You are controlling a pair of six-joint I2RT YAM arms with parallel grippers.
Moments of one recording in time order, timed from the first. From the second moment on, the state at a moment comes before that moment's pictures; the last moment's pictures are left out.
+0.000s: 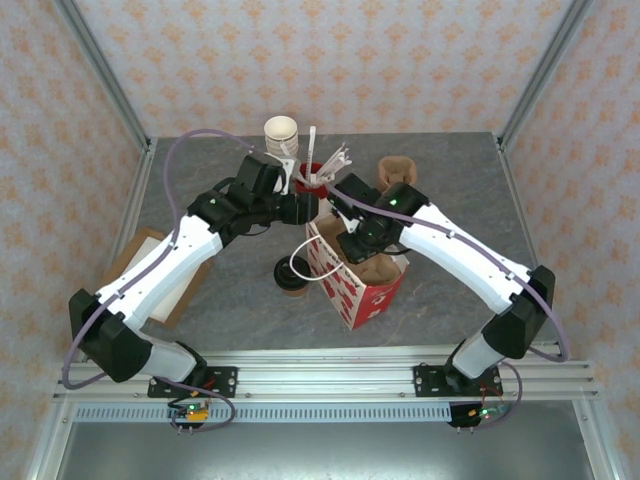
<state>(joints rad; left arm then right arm) -0.54 1.40 1.37 -0.68 0.07 -0.43 0.83 1.57 1.61 -1.32 0.08 0.28</state>
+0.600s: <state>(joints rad) -0.54 1.18 1.30 -0.64 -0.11 -0.44 0.83 1.65 1.46 -1.18 0.12 0.31</state>
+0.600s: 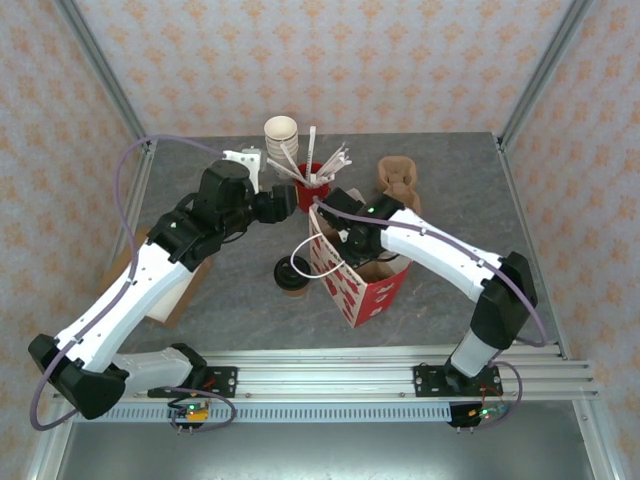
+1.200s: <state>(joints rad) -0.54 1.14 1.28 -0.64 -0.13 -0.44 0.79 1.76 1.22 -0.90 0.07 0.30</state>
